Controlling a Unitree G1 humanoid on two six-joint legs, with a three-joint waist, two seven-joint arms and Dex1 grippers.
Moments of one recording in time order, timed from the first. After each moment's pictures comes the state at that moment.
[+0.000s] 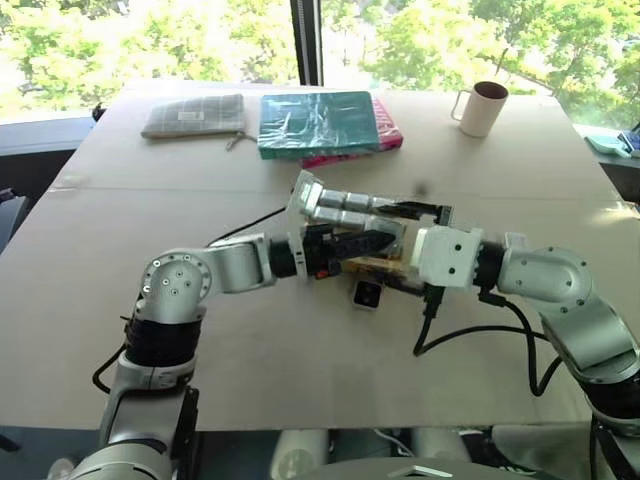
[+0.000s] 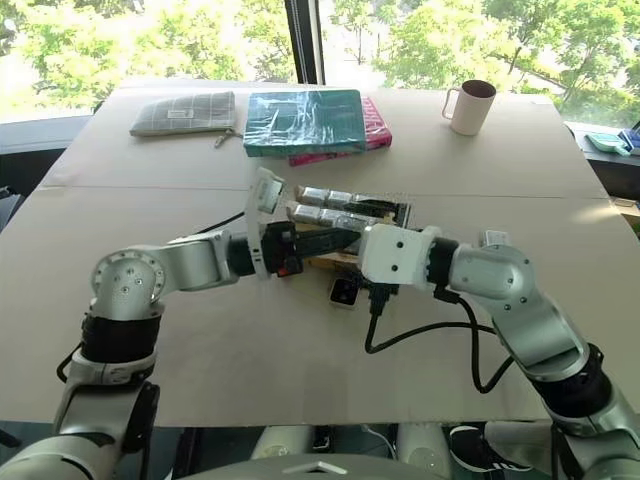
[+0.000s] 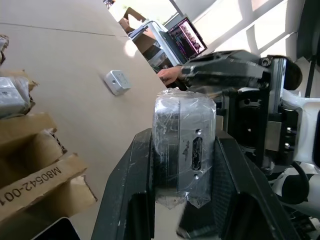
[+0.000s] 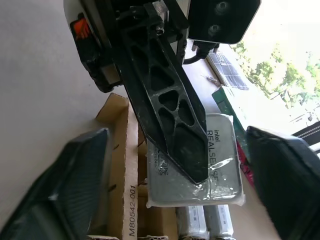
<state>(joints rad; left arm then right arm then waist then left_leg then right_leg) -0.57 0.60 0.00 -0.20 -1.37 1.10 -0.34 -0.36 -0.59 0.23 -0.62 0.11 0.38 0.75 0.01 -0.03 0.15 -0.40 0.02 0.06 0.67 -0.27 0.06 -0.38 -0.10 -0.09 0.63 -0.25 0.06</state>
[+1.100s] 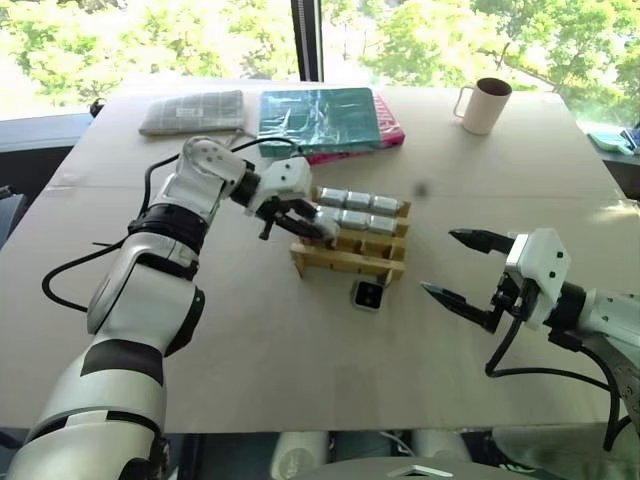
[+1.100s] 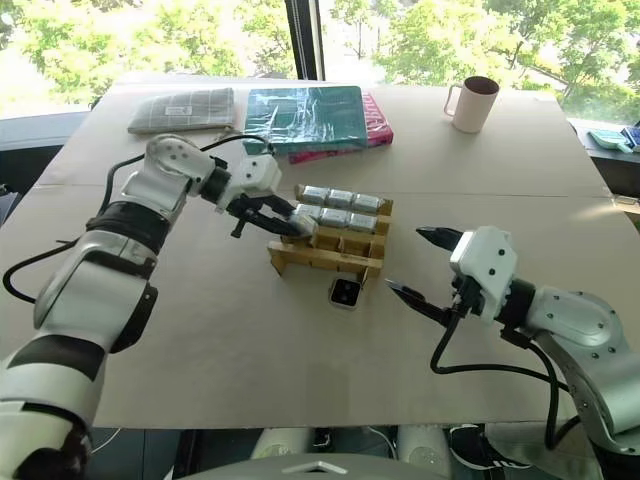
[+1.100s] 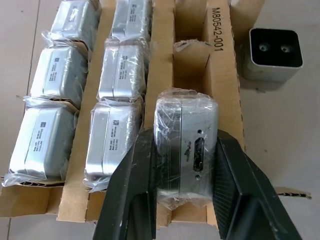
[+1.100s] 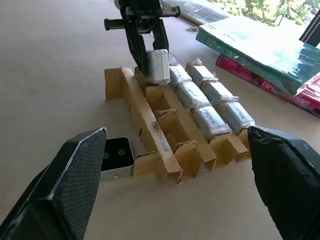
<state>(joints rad) -1.17 0.63 -0.48 0.97 -0.12 -0.19 -1.61 0.02 -0.68 -0.14 -0.75 0.51 0.50 0.73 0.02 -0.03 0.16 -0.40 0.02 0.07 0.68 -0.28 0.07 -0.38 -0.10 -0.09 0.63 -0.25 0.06</state>
